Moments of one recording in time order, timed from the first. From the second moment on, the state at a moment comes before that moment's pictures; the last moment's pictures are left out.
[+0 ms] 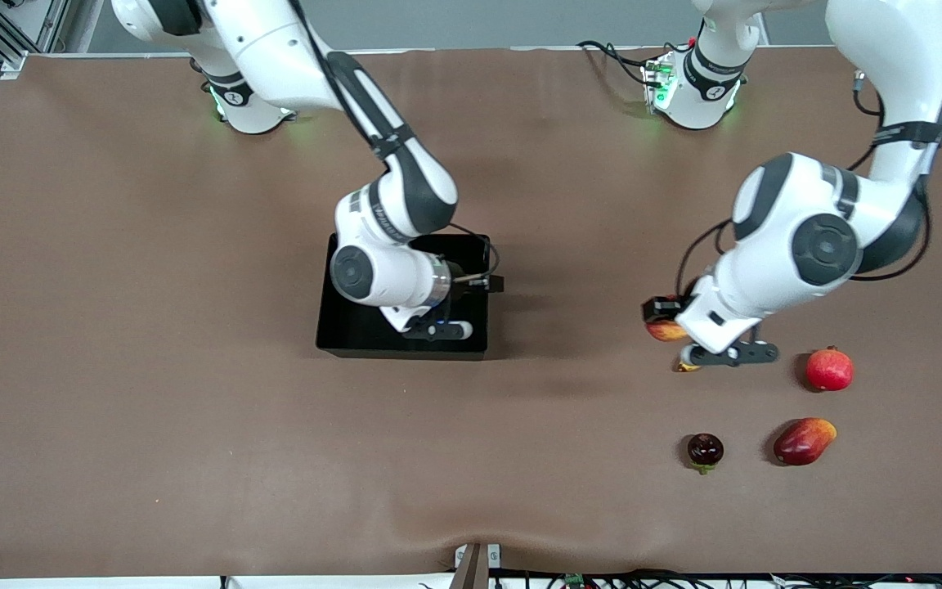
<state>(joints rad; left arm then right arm) 0.11 0.40 -0.51 -1.66 0.08 1.95 -0.47 0.77 0.70 -0.19 -1.47 0.82 2.06 0.27</state>
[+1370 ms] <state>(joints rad) -0.49 0.67 -0.43 -1.35 0.26 2.08 -1.32 0.38 0.20 -0.18 -1.45 0.11 1.56 0.20</state>
